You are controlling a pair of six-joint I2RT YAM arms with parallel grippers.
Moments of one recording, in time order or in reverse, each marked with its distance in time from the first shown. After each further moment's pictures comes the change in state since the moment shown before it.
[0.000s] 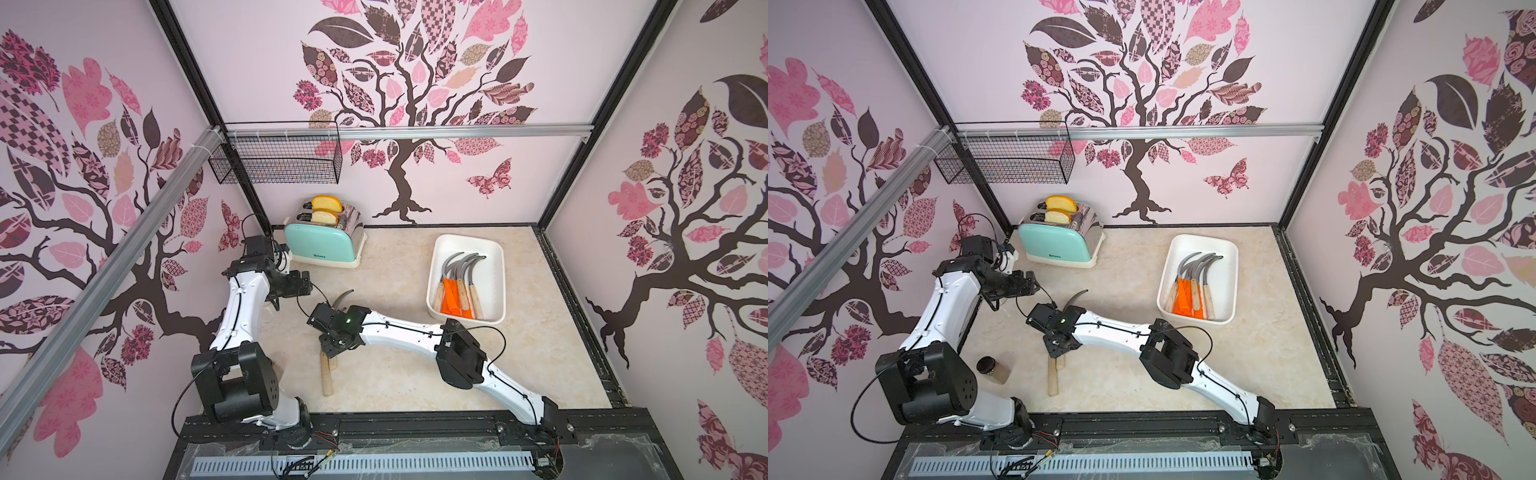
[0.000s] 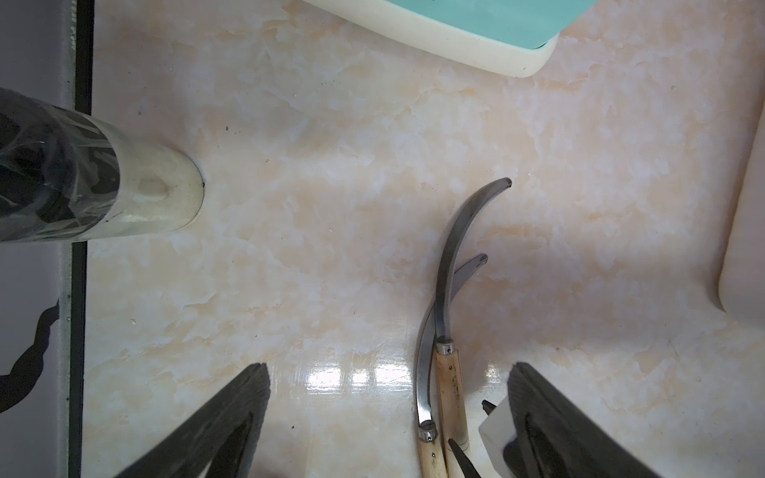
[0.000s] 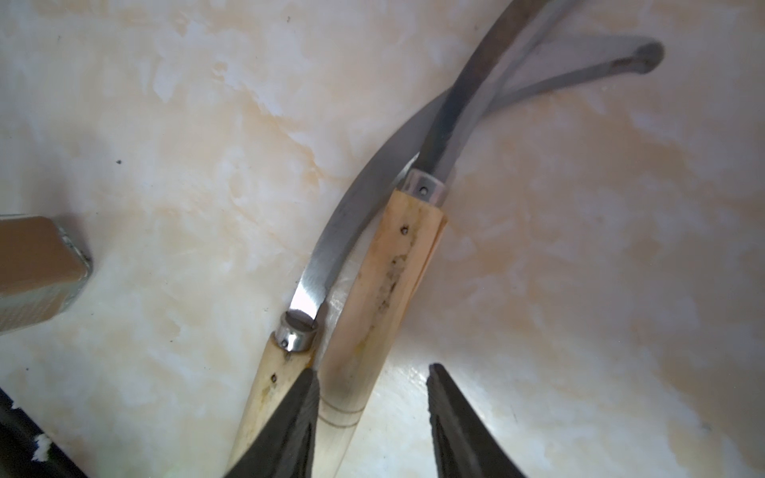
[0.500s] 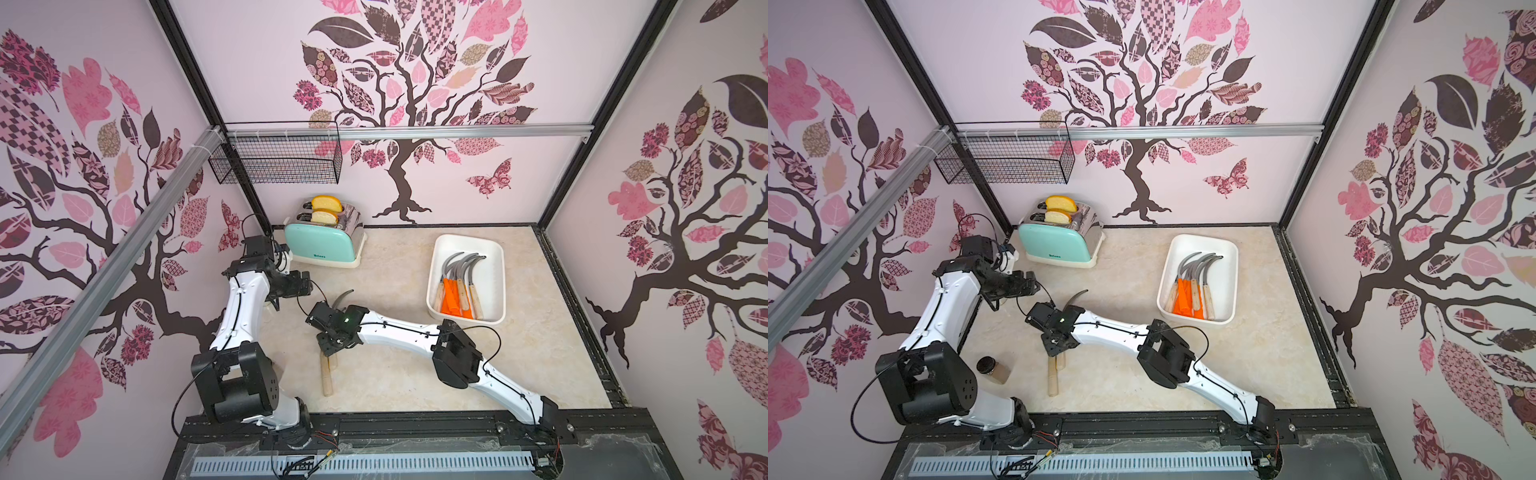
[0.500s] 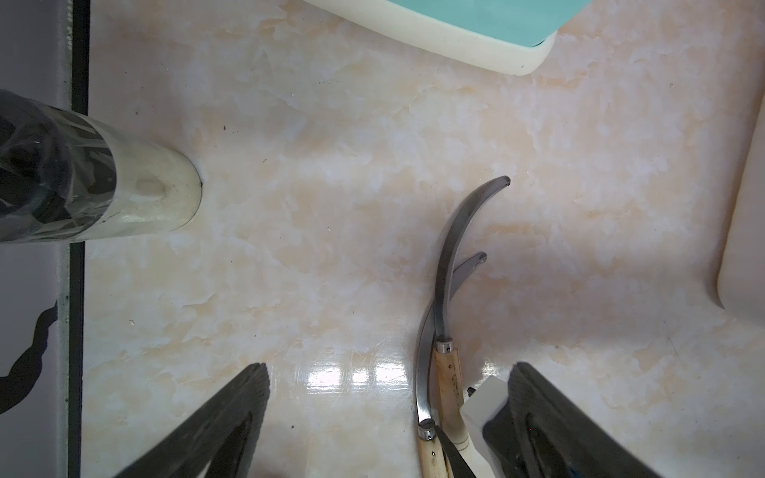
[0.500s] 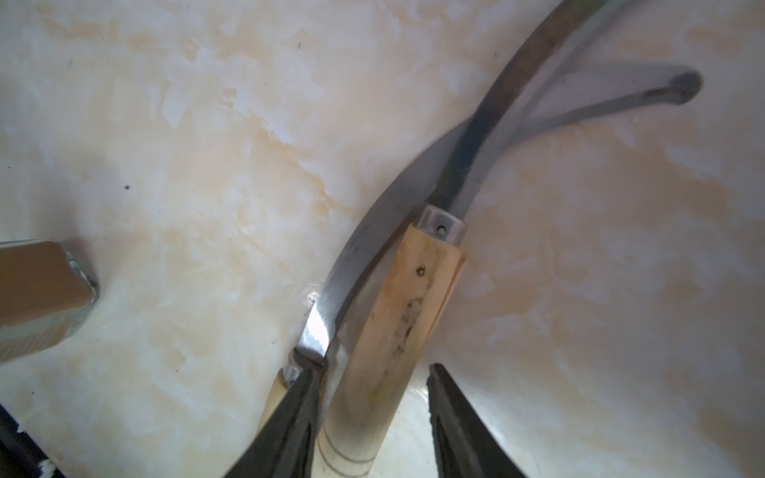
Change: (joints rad) left arm 0.000 0.000 0.000 -0.004 0.003 0.005; right arm -0.006 0.054 0.069 0.007 -0.011 -0.001
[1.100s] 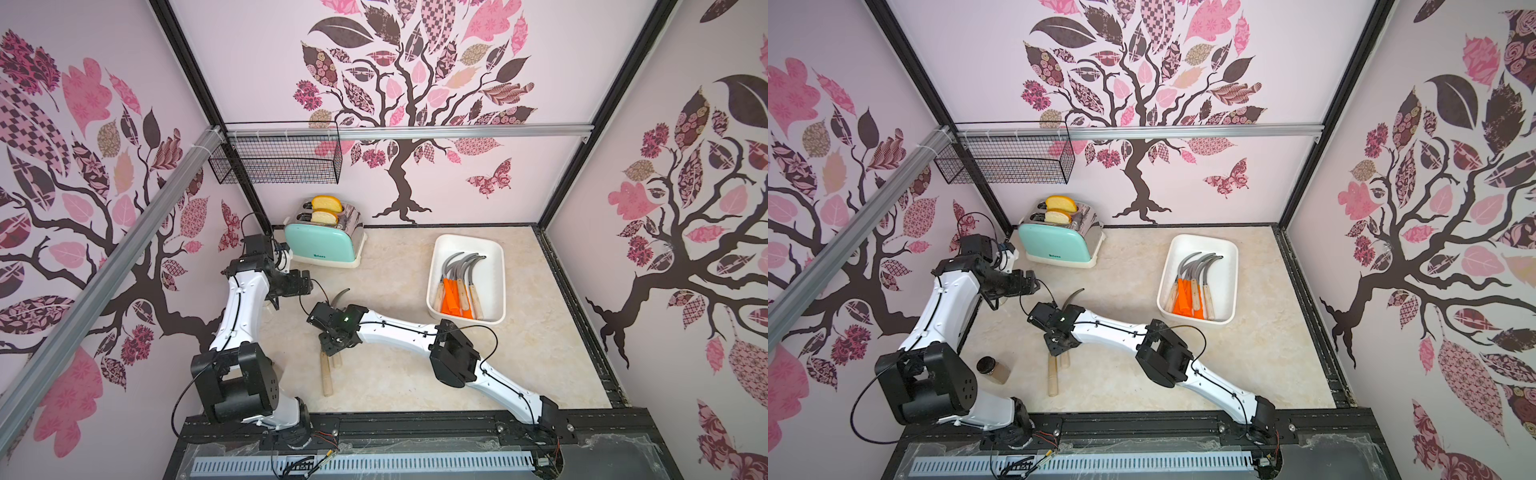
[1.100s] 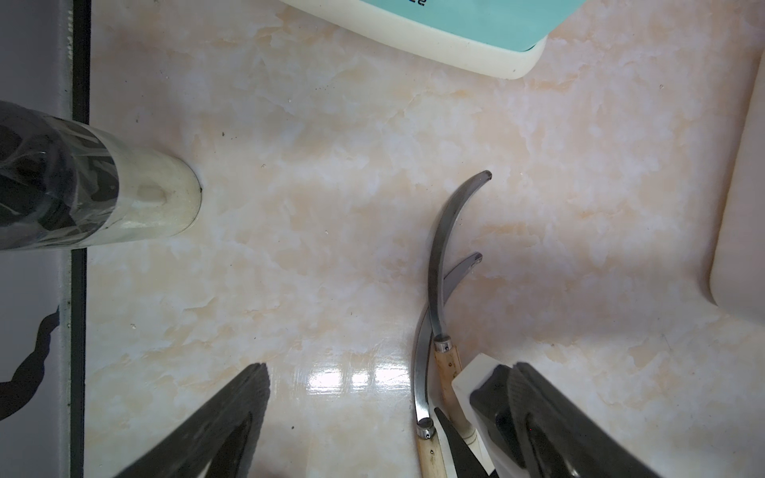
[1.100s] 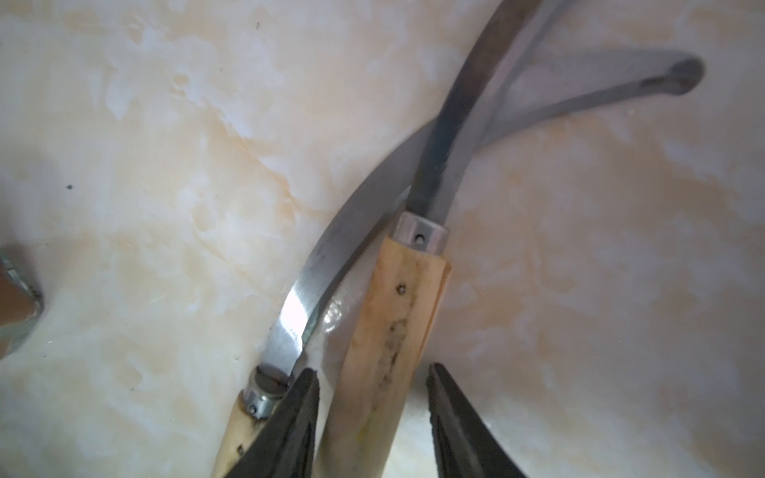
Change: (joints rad) left arm 0.000 0.000 0.016 -0.010 0.009 0.010; right arm -0.013 0.032 0.029 -0.038 0.009 -0.015
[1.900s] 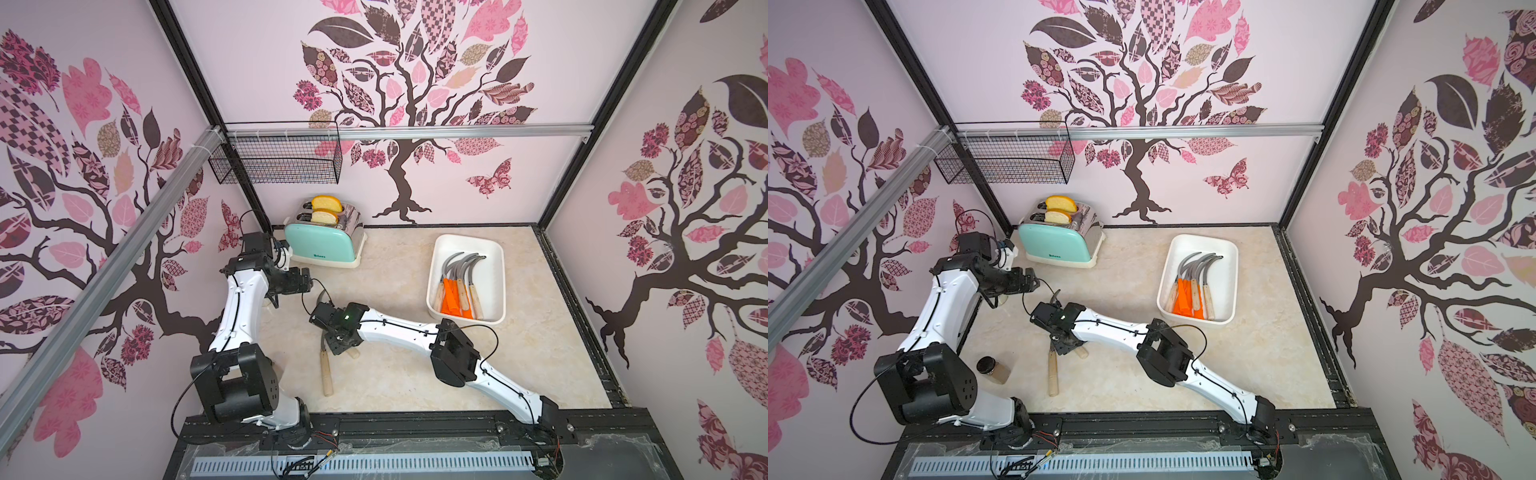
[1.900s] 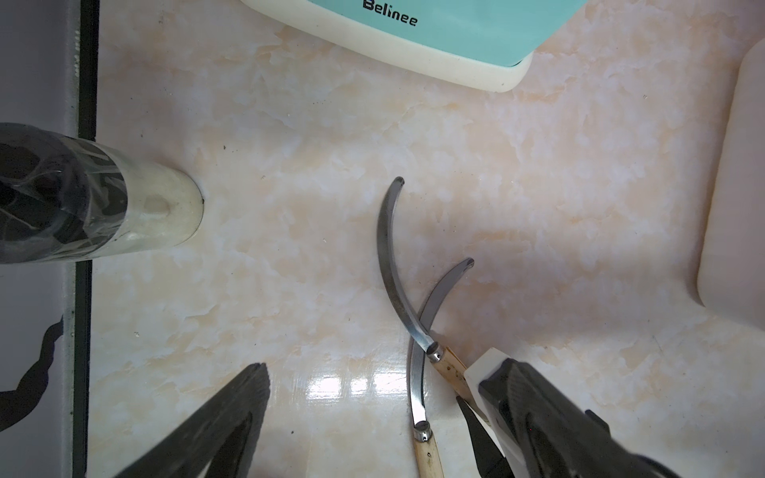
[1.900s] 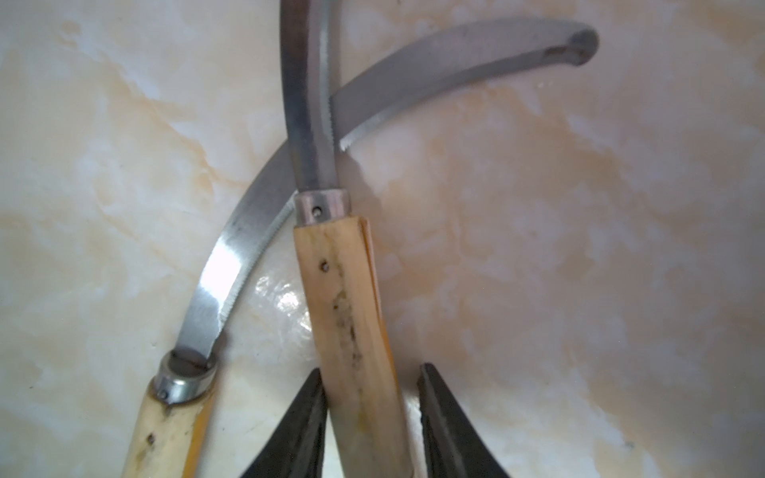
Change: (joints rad) left arm 0.000 0.000 0.025 -0.007 0.011 0.001; right arm -0.005 0.001 0.016 -0.104 0.067 -0.043
